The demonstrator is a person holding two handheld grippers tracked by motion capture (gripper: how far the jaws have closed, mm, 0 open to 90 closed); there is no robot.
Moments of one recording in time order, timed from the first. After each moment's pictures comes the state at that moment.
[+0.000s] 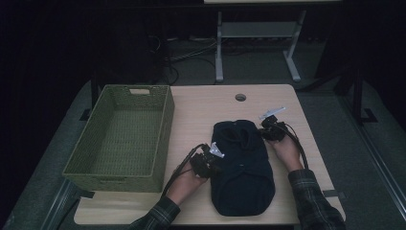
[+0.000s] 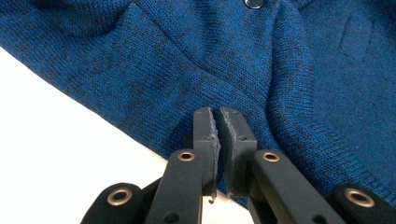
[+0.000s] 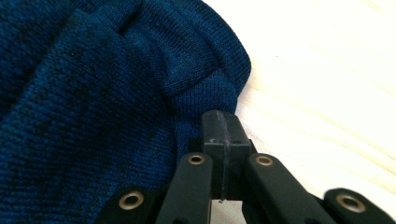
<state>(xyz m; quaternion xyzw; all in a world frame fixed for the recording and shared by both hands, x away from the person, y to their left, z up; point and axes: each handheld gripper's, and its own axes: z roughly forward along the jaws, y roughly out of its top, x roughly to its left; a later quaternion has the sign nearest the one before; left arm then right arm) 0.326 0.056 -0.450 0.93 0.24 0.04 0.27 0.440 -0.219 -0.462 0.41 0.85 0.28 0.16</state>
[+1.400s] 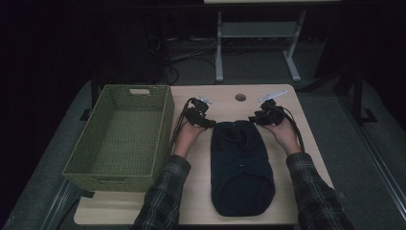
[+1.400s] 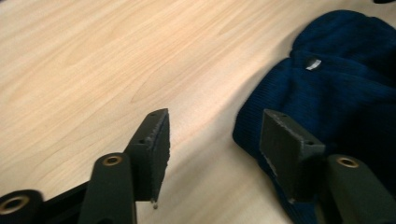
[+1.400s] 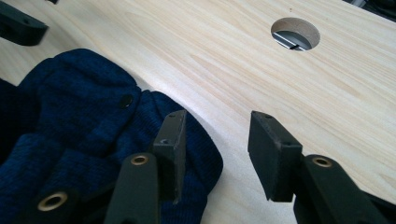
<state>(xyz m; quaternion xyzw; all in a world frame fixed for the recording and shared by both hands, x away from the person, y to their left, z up) 0.486 0.073 -0.431 0.86 0.37 0.13 0.32 0.482 -0.218 -0.432 0.40 0.84 0.35 0.14</state>
